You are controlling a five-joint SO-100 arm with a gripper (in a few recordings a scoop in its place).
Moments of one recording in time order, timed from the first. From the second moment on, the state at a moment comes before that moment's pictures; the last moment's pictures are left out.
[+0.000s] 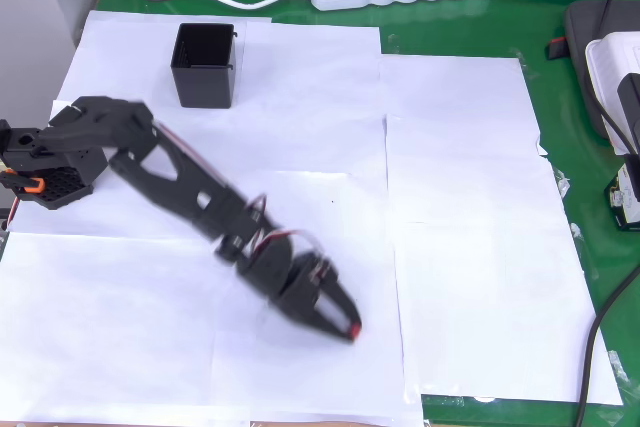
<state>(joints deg) 25.6 134.4 126.6 25.5 -81.4</state>
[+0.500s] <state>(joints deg) 1.6 113.2 158.0 84.6 -69.8</state>
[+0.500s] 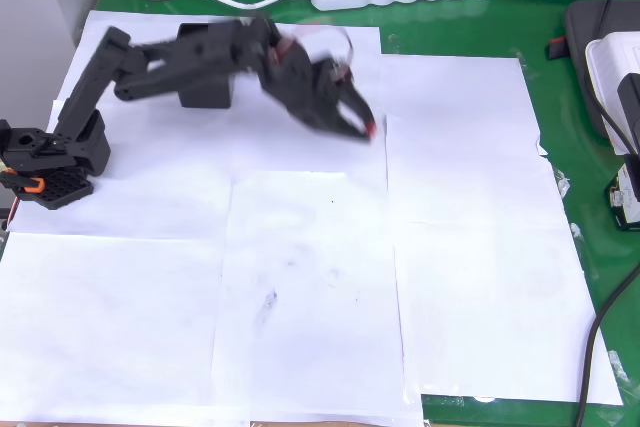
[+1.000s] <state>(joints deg) -21.8 101.9 168.8 105.6 -58.8</state>
